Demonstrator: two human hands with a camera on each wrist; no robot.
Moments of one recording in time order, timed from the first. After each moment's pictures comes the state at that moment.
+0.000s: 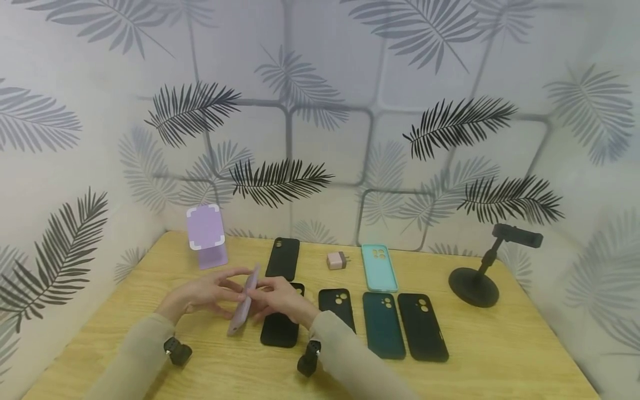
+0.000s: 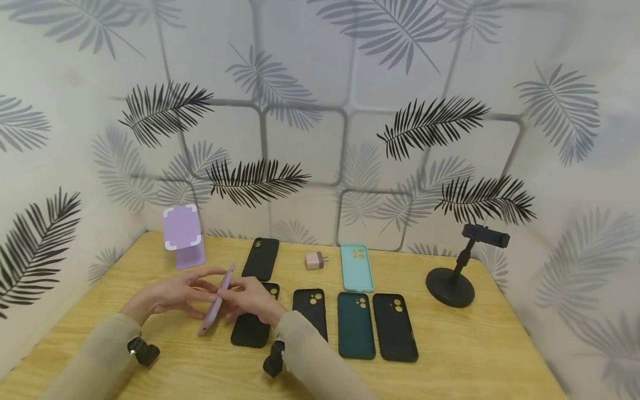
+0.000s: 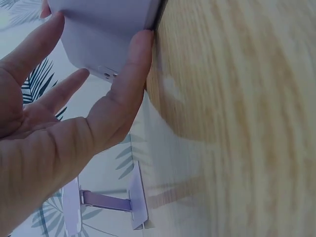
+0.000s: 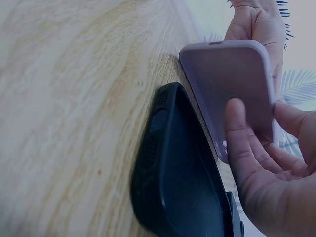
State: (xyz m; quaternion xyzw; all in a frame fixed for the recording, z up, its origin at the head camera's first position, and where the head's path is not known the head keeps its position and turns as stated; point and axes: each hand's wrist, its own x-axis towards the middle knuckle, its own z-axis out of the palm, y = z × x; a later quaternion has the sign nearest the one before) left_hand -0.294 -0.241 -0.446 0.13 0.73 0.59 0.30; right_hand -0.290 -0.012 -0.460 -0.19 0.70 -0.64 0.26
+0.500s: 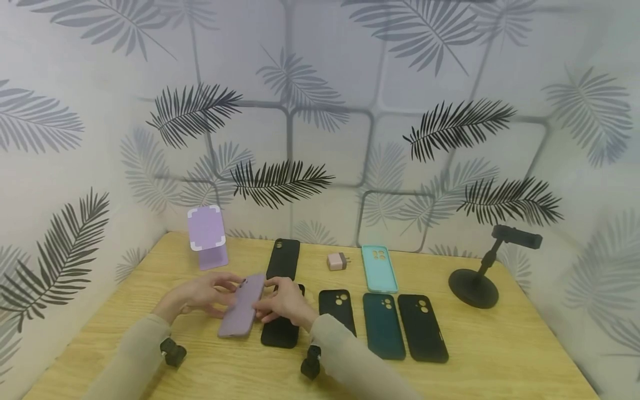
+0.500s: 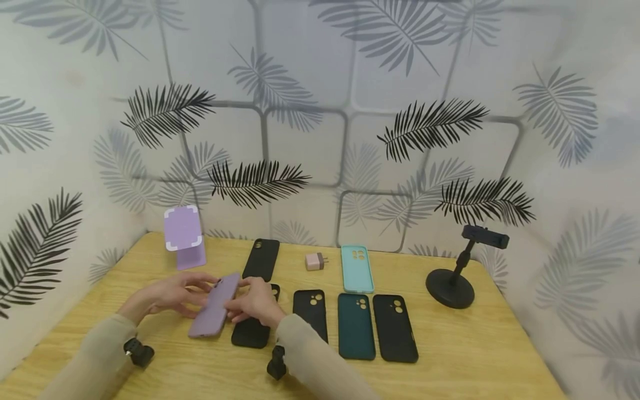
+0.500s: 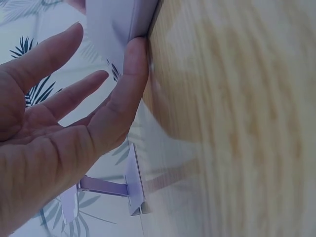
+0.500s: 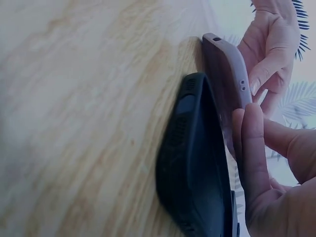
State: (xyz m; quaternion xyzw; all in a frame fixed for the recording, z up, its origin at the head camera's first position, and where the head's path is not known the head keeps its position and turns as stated) left_hand -0.289 -0.248 -0.445 0.11 0.79 0.54 0.25; right_hand -0.286 -0.010 -0.464 -0.12 0.74 -0.63 0.21
